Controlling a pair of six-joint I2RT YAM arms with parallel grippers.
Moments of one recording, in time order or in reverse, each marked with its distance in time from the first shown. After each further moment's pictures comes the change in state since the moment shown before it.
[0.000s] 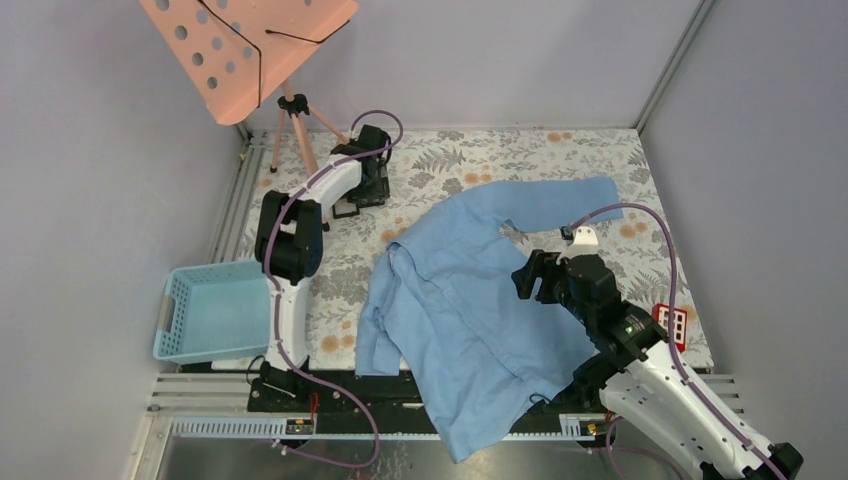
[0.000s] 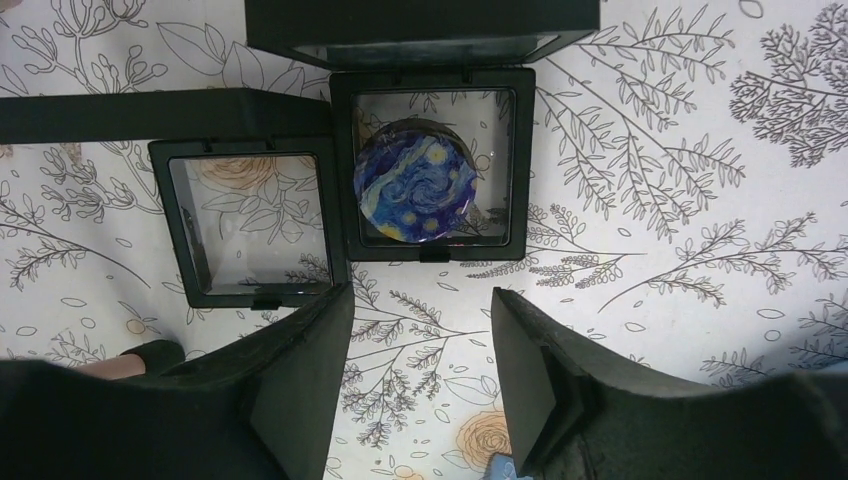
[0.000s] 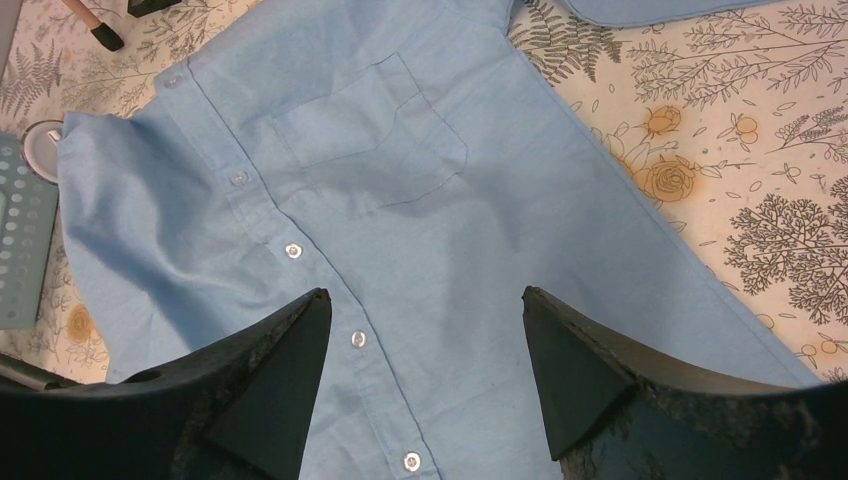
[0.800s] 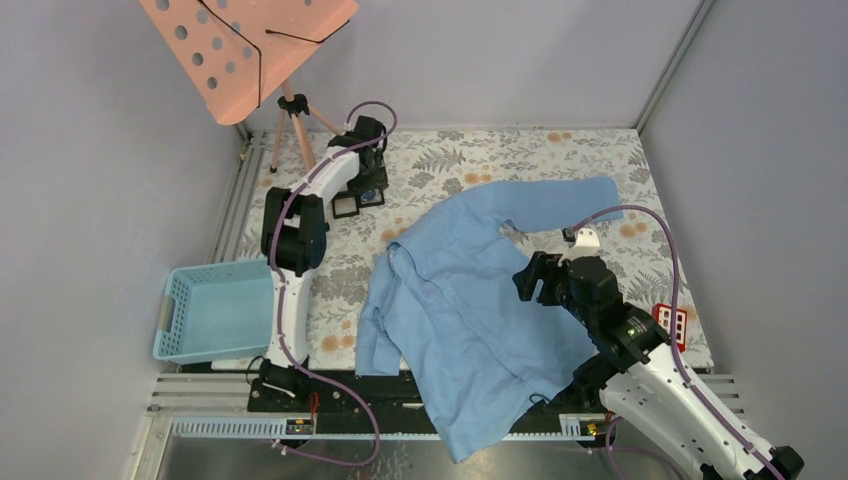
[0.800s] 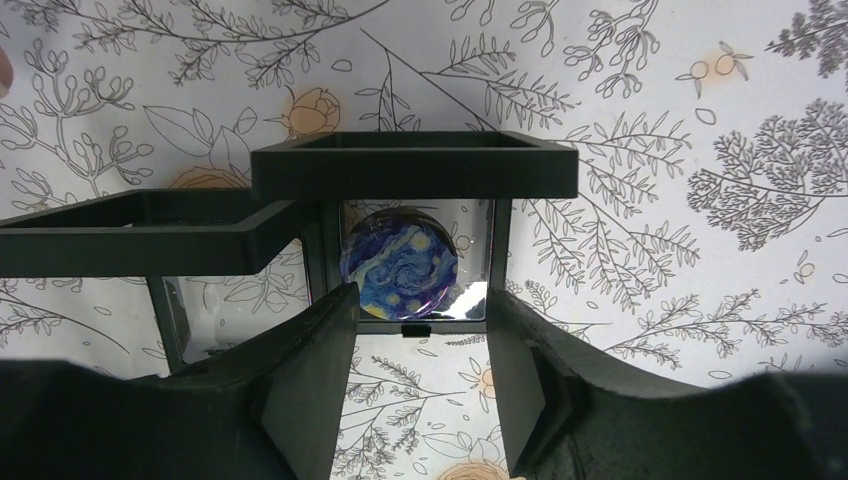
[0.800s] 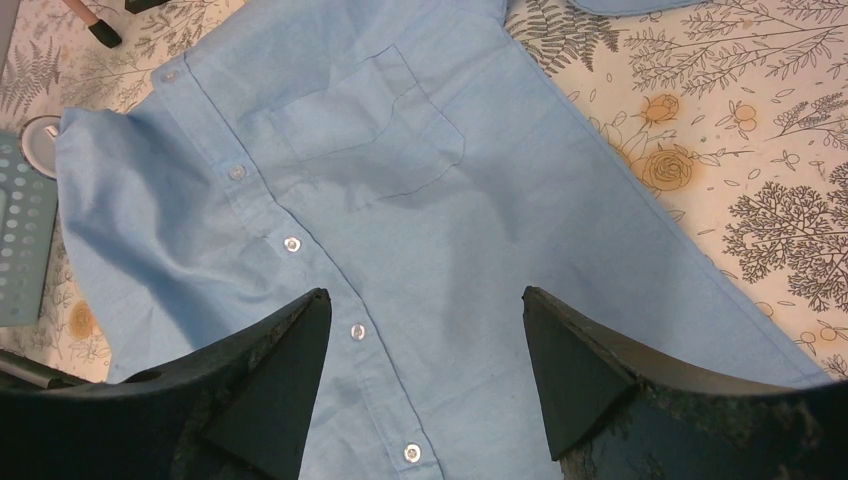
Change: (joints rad) left arm 0.044 0.104 0.168 -0.032 0.061 -0.021; right arm 0.000 -0.014 0.000 -0.028 -0.001 0.011
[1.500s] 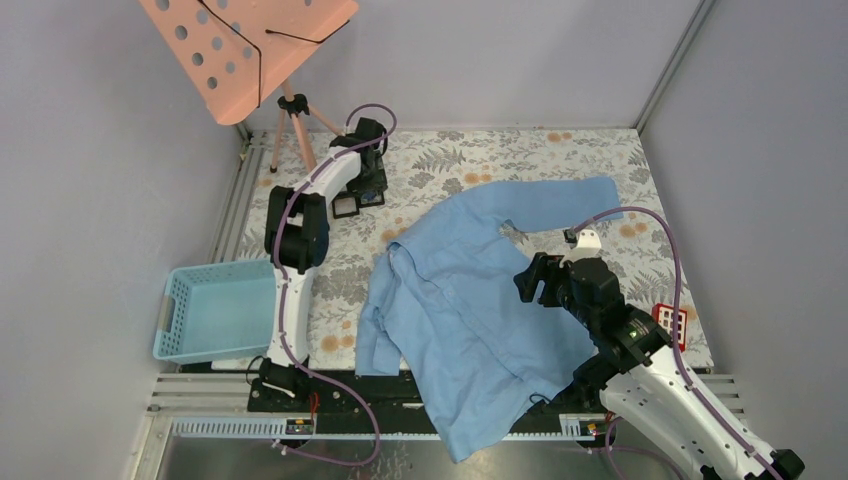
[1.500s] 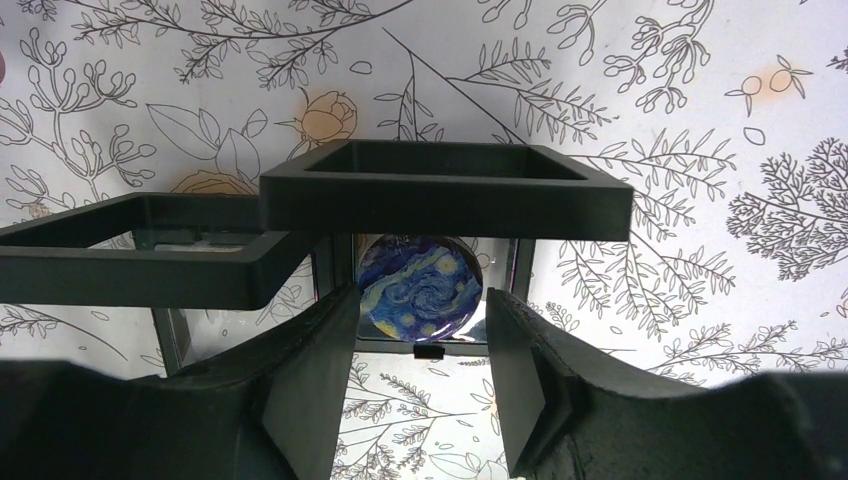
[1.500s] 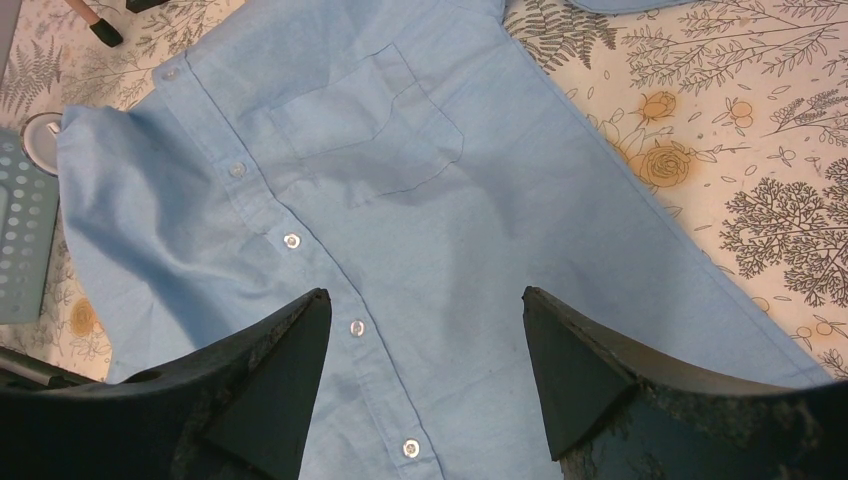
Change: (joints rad) left arm 0.002 0.048 0.039 -0.033 -0.024 -0.021; right arm 0.000 -0.020 0.000 -0.018 0.000 0.000
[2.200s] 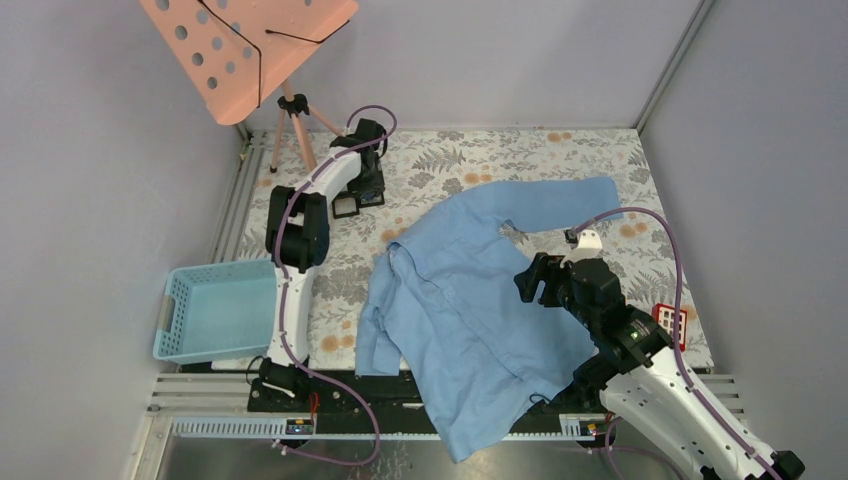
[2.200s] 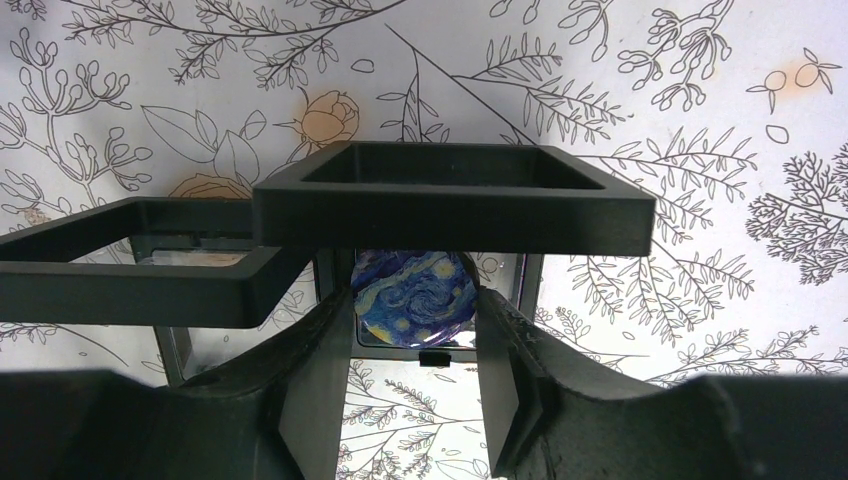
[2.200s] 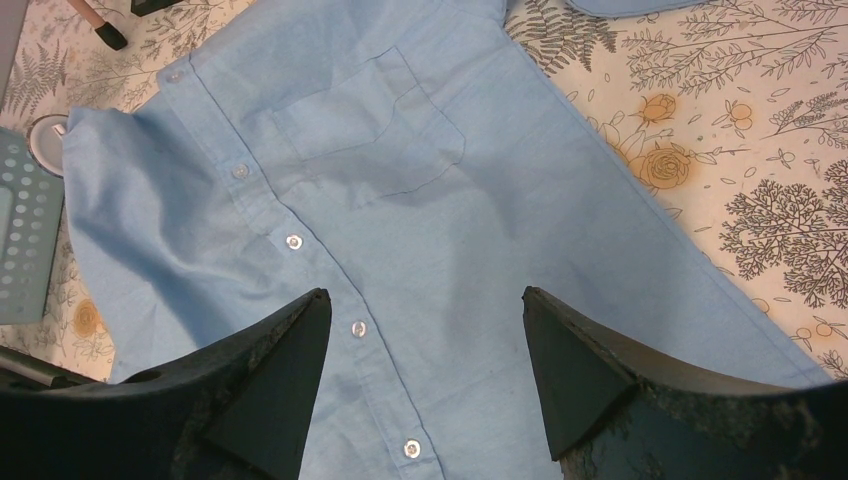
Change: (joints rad) left arm 0.005 0.018 0.011 -0.011 0.003 0.013; right arm 0.000 -0.006 0.000 -0.001 0.000 0.000
